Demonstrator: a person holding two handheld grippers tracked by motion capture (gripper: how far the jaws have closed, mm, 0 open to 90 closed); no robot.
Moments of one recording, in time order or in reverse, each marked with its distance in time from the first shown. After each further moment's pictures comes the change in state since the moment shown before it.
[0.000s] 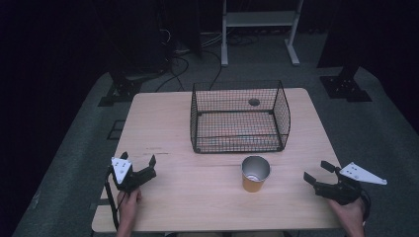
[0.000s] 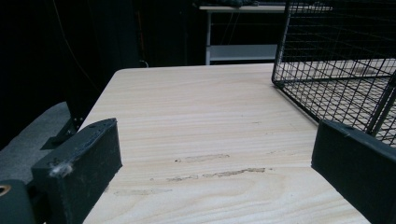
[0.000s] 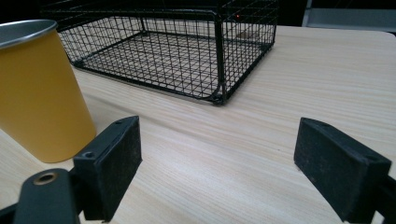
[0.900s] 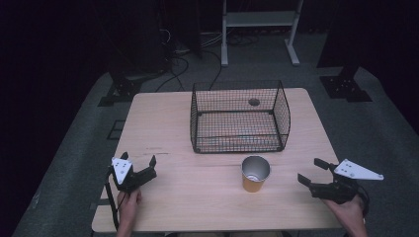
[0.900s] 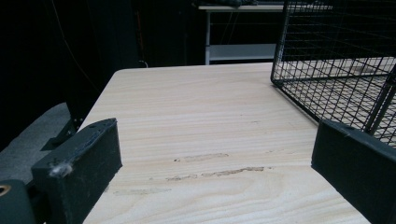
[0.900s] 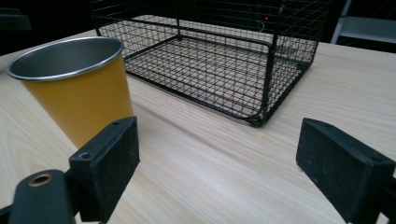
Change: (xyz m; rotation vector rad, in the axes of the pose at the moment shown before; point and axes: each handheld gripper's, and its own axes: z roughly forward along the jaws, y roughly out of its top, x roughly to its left) left arm -0.001 0.000 -0.001 0.002 -0.002 0.010; right arm 0.024 0.027 -0.002 0.023 0.100 -0.083
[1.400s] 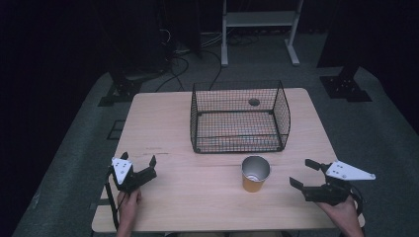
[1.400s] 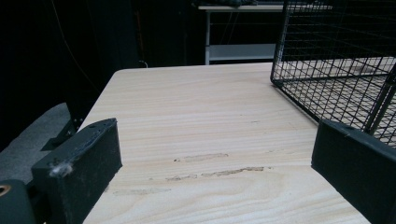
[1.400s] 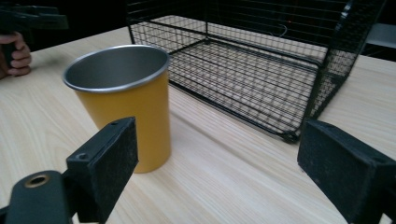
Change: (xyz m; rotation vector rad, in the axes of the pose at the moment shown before) left arm 0.000 0.000 0.000 0.000 -0.001 0.001; right arm 0.023 0.013 0.006 0.006 0.078 -0.050
